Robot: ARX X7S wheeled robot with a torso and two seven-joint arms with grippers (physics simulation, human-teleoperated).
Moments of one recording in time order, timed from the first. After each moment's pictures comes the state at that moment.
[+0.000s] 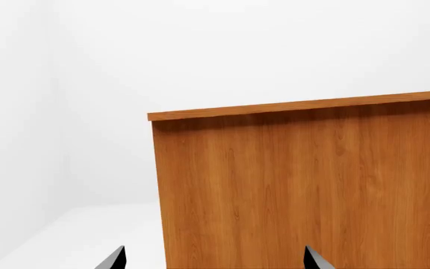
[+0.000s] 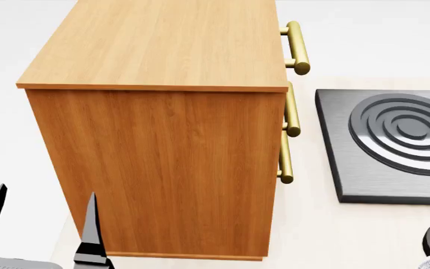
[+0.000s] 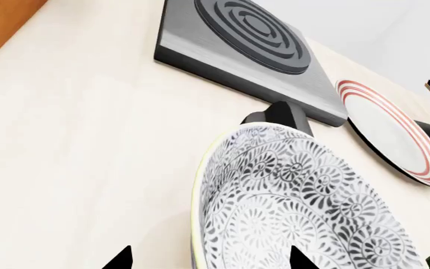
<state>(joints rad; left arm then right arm) -0.14 -0.35 0.45 0.73 -0.23 -0.50 -0.56 0.09 1.19 -0.73 -0.47 0.96 0.31 0.92</state>
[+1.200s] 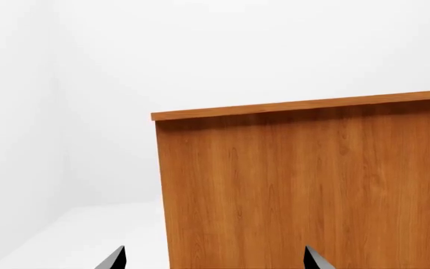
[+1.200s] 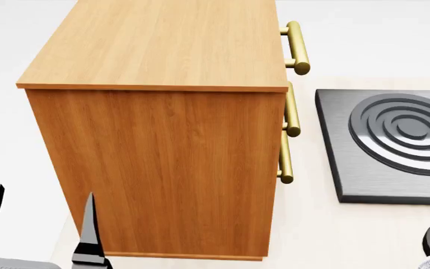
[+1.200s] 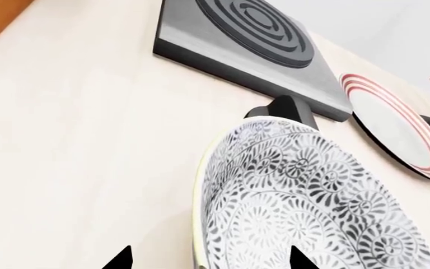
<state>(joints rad) -0.14 -0.36 0.46 0.74 -0.24 -0.50 -0.58 0.10 1.16 -0.73 -0.43 0.95 0.31 0.89</state>
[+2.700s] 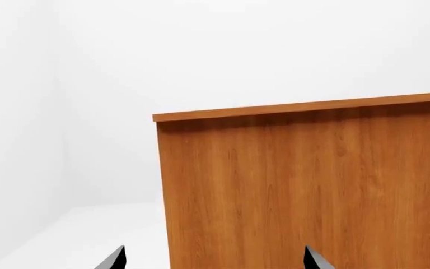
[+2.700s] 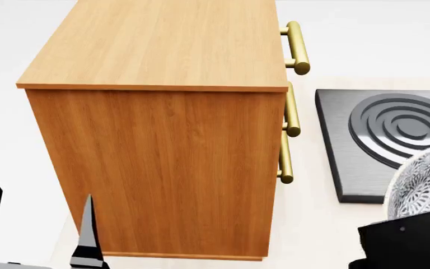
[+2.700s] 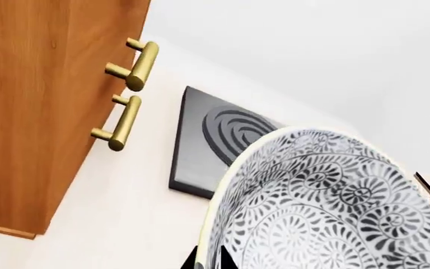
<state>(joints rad) -0.14 -0.38 0.47 0.75 -0.25 -0.49 -0.60 0.62 1.16 -0.61 -0.73 1.37 0.78 1.04</state>
